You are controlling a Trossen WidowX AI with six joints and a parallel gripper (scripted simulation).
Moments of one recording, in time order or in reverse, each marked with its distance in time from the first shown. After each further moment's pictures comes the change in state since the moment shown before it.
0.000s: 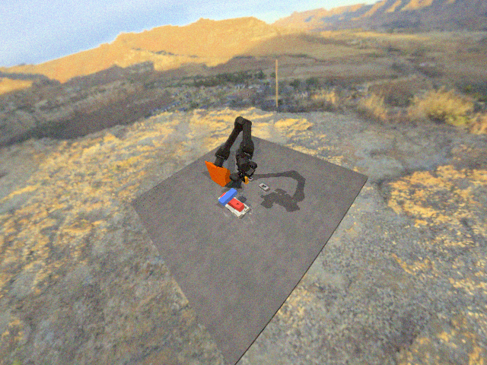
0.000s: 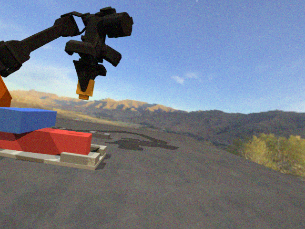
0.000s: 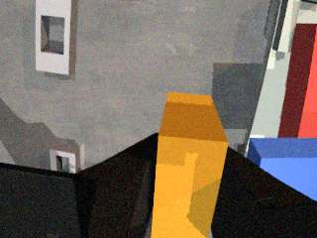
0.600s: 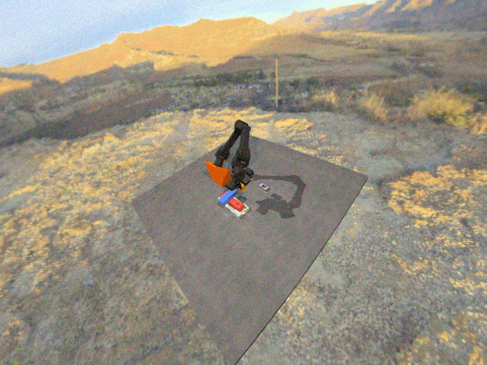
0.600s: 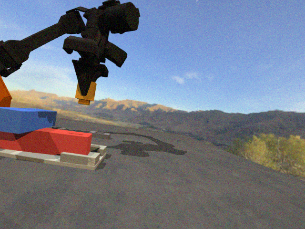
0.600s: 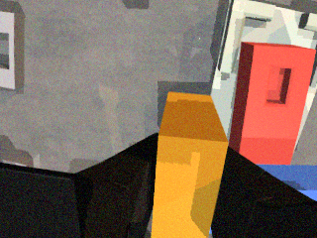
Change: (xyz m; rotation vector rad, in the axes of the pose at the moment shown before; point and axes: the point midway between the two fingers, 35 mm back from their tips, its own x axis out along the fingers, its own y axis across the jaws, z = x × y) arm 0.014 -0.050 0.019 -0.034 -0.002 0.003
